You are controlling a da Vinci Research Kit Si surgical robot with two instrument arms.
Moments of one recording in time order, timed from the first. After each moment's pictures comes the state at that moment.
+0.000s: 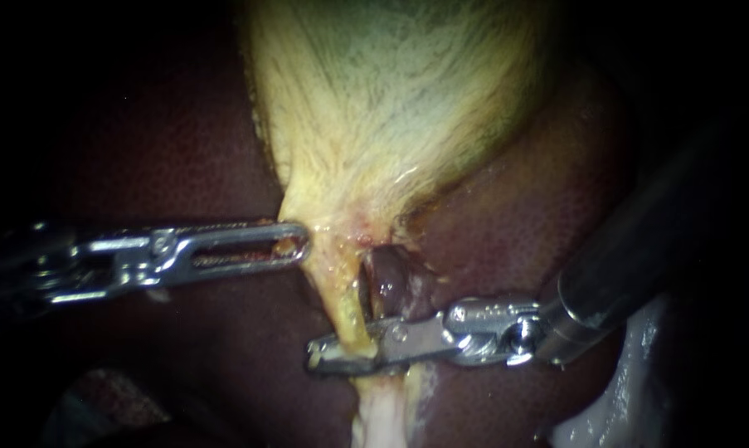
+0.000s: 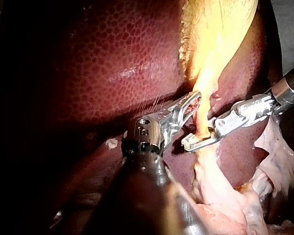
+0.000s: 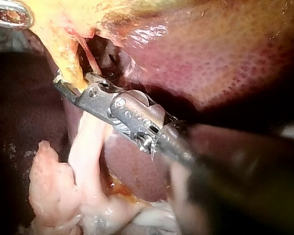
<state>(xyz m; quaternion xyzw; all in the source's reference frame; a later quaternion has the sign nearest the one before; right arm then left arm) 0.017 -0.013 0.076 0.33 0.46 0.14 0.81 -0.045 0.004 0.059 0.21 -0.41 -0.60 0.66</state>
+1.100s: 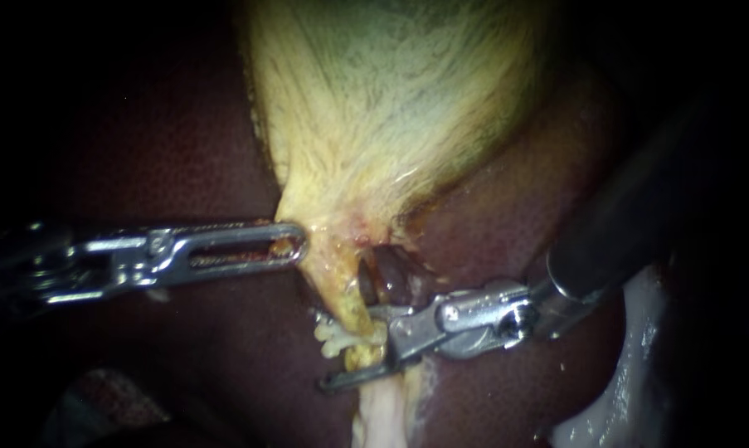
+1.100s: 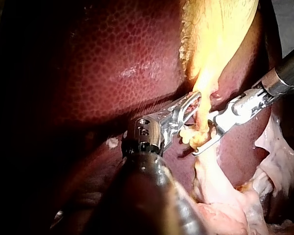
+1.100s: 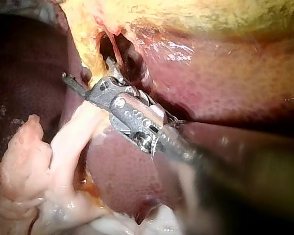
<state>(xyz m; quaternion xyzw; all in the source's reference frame) 0.018 -0.012 0.076 0.25 0.54 0.02 0.80 -0.044 0.004 0.059 0.21 -0.41 -0.60 0.66</state>
